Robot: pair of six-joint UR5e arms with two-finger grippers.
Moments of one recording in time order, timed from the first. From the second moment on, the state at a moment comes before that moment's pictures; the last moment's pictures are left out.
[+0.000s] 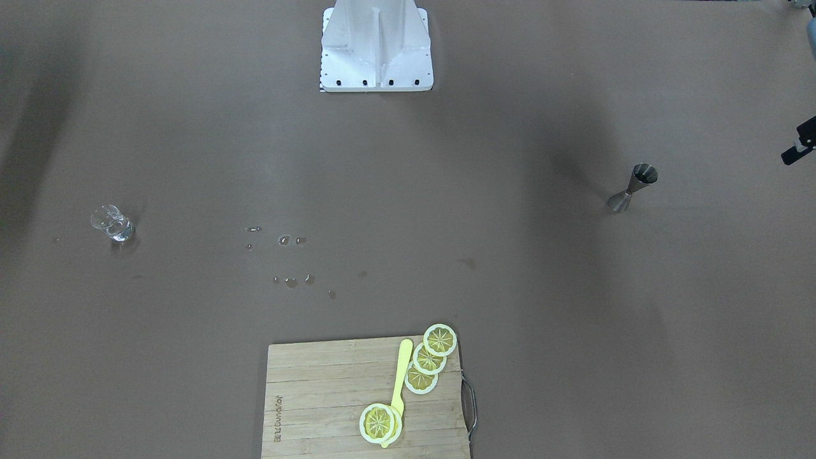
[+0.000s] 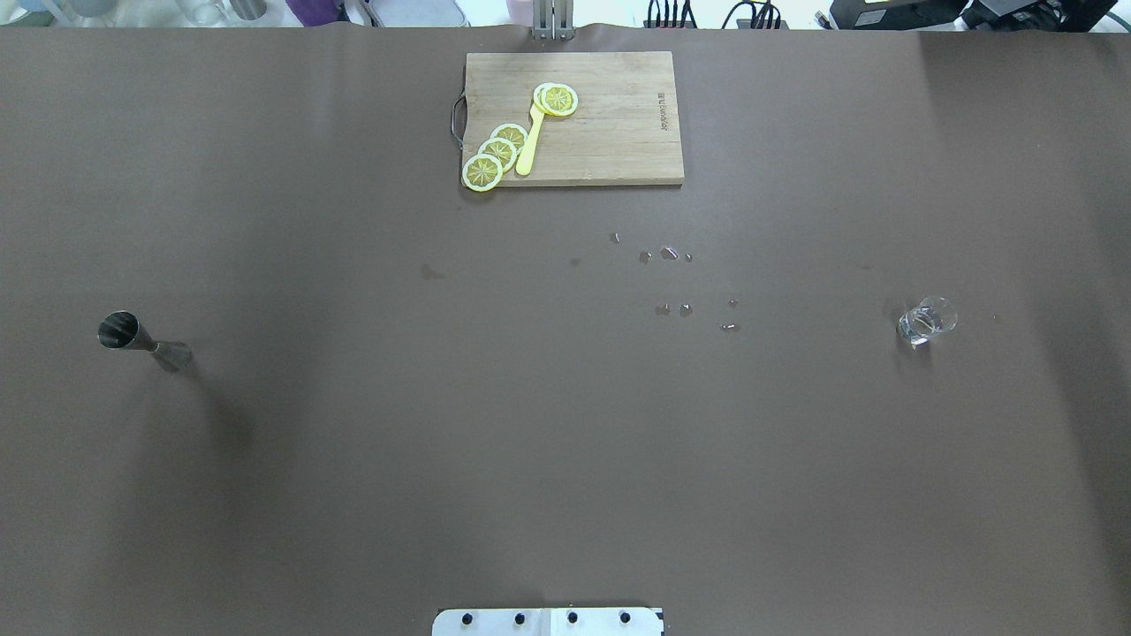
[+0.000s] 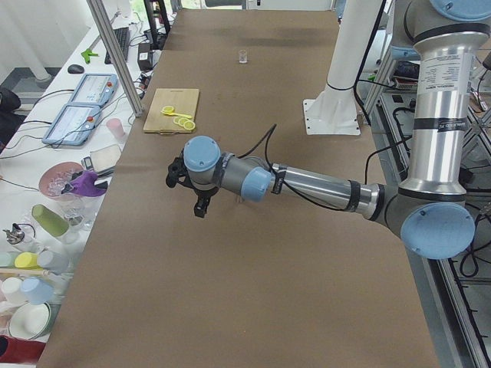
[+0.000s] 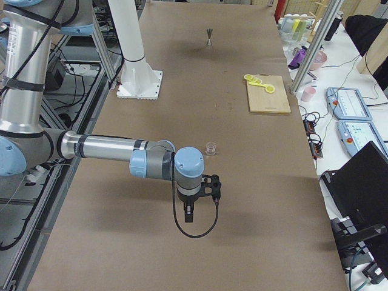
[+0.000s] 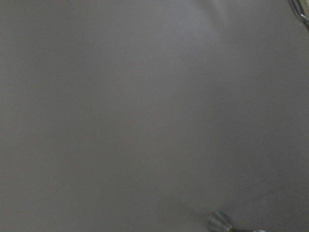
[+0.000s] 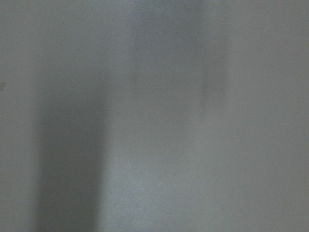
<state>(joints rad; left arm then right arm) -1.49 -1.53 -1.77 -1.75 -2.57 -0.13 1.60 -1.82 1.78 -1.58 2.29 -0.14</state>
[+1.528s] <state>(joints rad) -1.67 -1.46 -1.78 -1.34 -2.28 0.36 1.55 -1.79 1.85 -1.73 2.26 -0.10</state>
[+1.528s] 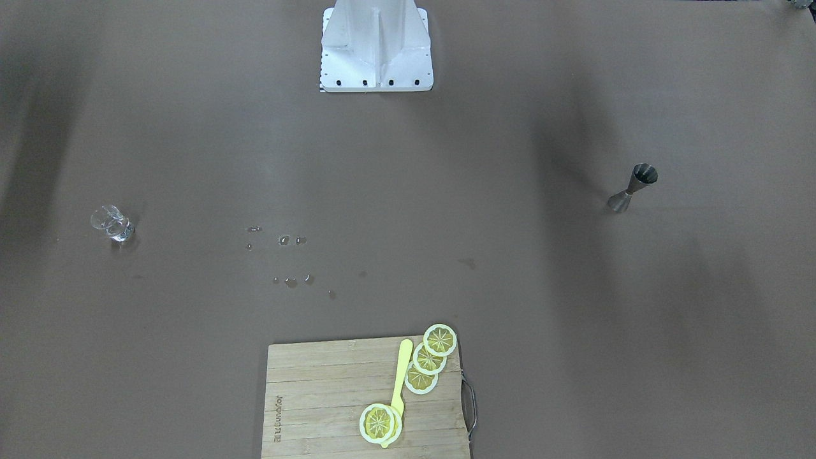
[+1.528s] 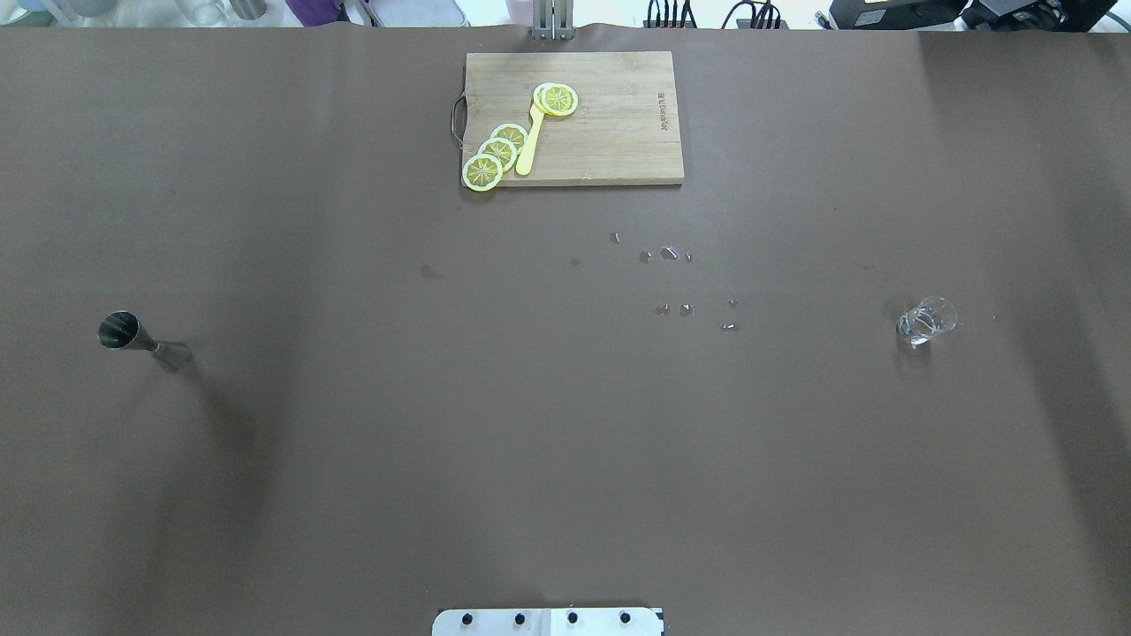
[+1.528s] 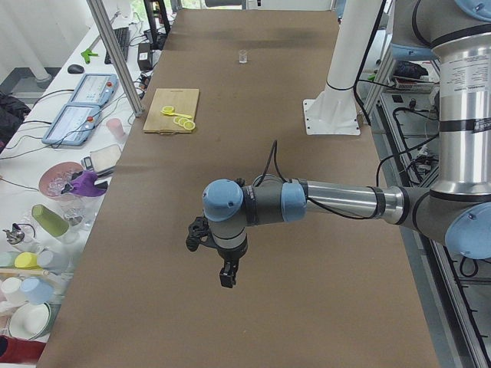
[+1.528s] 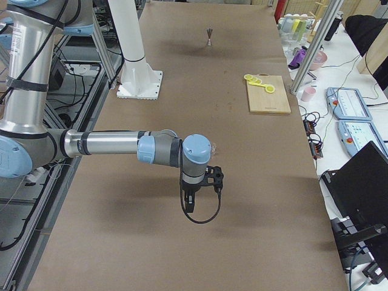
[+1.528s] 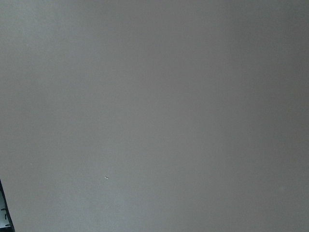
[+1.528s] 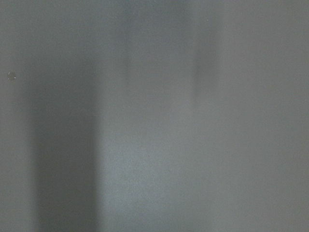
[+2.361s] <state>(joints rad) -1.67 -1.47 -1.75 -1.35 -2.39 0.23 1.55 -1.79 1.85 -1.72 2.26 -0.04</state>
